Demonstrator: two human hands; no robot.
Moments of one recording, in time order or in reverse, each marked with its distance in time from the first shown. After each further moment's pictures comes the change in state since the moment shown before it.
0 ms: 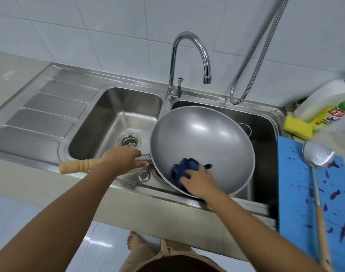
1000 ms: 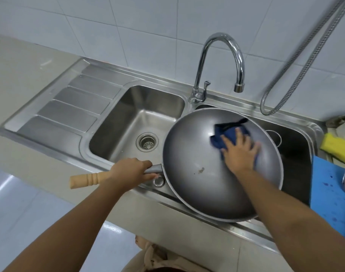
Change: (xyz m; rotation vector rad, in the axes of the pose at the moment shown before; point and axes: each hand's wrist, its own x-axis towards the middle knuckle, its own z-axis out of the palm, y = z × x) left_hand -0.027 -0.002 0.011 0.013 0.019 -0.070; right_hand 0.146 0.058 -0.052 -0.377 0.625 -0.136
